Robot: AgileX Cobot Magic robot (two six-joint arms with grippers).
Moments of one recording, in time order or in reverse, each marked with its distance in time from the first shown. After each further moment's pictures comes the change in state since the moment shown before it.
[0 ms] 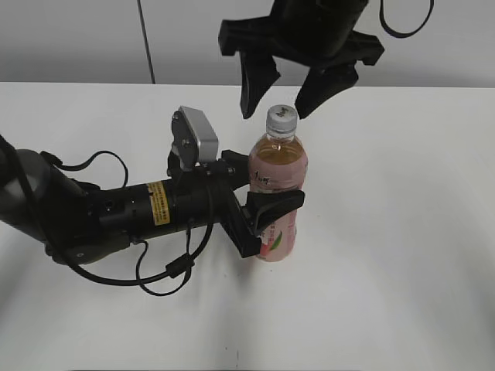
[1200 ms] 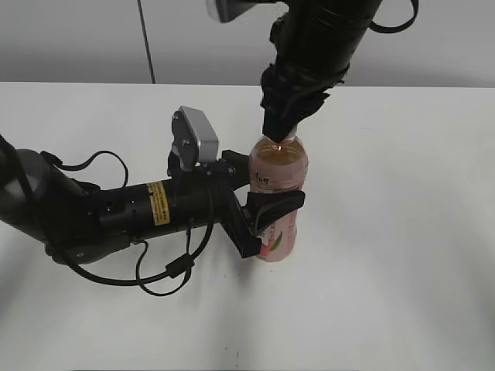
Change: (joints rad) left arm 0.000 0.000 0.000 0.001 0.000 0.000; right arm 0.000 -0.012 0.056 -0.004 0.005 -0.751
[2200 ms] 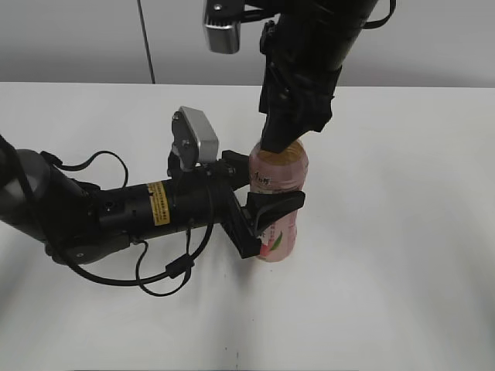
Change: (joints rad) left arm 0.000 0.000 0.000 0.003 0.000 0.000; right arm 0.000 -0.001 0.000 0.062 0.001 -0.602
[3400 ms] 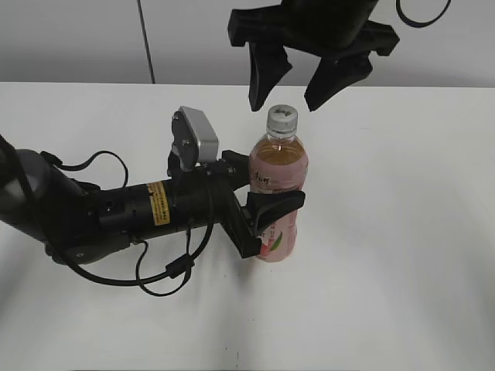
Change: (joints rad) left arm 0.000 0.000 0.000 -0.001 0.000 0.000; right arm 0.000 -0.031 -0.036 -0.079 0.000 1.353
